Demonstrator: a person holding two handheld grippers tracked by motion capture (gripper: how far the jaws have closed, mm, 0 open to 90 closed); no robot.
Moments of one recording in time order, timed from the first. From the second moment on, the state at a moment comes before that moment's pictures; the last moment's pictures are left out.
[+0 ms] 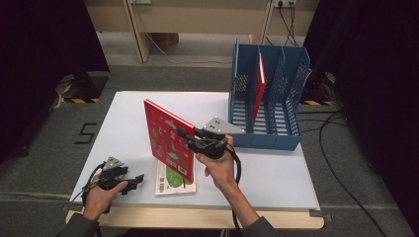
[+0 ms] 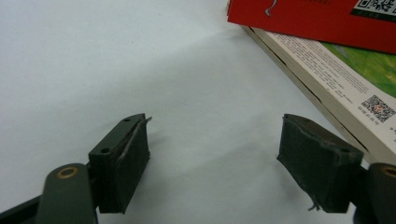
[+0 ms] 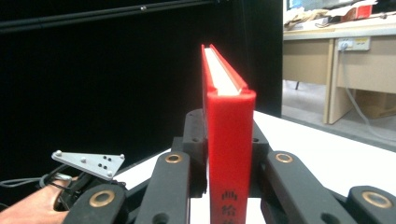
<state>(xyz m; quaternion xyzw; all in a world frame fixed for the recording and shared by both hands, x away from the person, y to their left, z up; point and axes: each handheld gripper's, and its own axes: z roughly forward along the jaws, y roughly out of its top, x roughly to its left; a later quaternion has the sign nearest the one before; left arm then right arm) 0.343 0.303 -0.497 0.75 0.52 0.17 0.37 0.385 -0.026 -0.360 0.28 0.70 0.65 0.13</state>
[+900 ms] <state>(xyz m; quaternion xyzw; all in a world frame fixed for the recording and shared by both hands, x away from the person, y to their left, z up) 0.344 0.303 -0.499 0.76 0.51 0.18 0.36 0.374 0.007 -0.425 0.26 0.73 0.61 0.16</state>
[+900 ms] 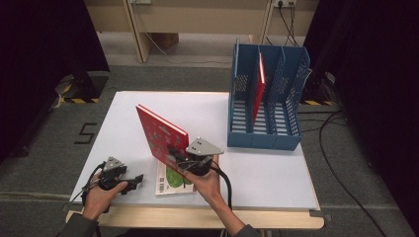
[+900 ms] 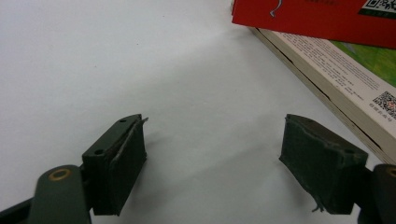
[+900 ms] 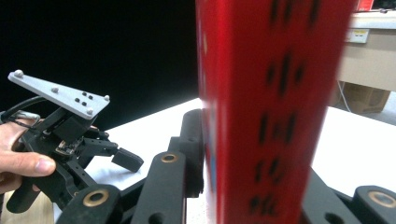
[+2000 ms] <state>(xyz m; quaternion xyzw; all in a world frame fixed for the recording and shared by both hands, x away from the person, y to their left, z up) 0.343 0.301 -0.500 0.76 0.51 0.19 0.36 0.381 0.016 -0.459 0.25 0.73 0.62 0.15</state>
